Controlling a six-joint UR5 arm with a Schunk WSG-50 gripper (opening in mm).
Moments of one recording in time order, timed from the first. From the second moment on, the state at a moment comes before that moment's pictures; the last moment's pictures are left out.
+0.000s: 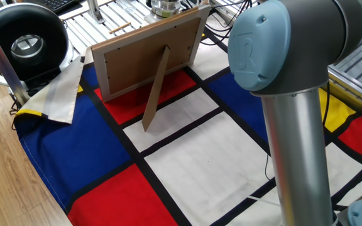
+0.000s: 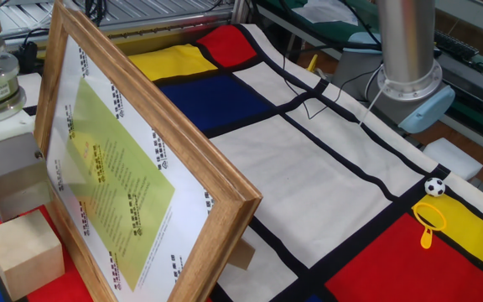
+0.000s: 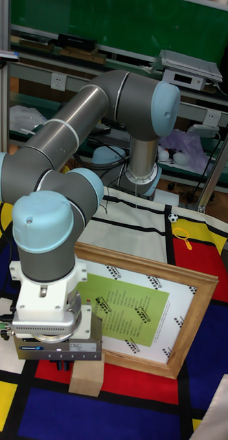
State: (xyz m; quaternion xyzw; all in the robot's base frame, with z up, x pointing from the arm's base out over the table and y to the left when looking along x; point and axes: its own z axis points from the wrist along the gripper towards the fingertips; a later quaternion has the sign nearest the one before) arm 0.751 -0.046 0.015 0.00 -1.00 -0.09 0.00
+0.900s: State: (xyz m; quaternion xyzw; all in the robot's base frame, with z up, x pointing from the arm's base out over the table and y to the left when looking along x) arm 0.756 -0.037 0.017 -0.01 -1.00 -0.10 0.00
